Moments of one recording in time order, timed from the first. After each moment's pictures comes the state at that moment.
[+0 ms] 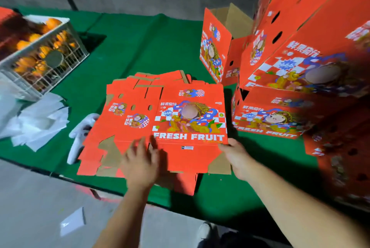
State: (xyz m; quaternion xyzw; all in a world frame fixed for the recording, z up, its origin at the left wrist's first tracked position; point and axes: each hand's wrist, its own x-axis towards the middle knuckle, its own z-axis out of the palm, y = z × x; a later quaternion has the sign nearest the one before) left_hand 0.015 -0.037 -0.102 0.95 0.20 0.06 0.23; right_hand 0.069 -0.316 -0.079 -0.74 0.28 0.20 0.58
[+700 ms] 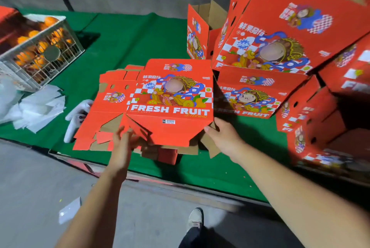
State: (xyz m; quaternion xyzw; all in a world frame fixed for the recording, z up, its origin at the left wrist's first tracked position) left_hand -0.051 -0.058 -0.054 0.73 0.25 0.00 0.64; right_hand -0.016 -0.361 -0.013 -0.81 0.06 0.14 0.56
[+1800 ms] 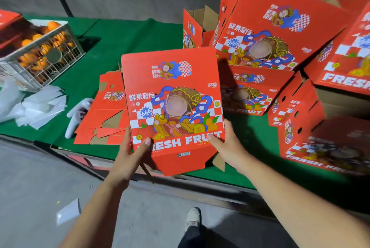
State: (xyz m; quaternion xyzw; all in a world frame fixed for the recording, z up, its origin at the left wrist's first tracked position) left_hand -0.118 -0.087 -0.034 0.72 0.06 -0.03 0.69; right_hand -0.080 -0.390 -0.028 -0.77 0.04 0.11 0.63
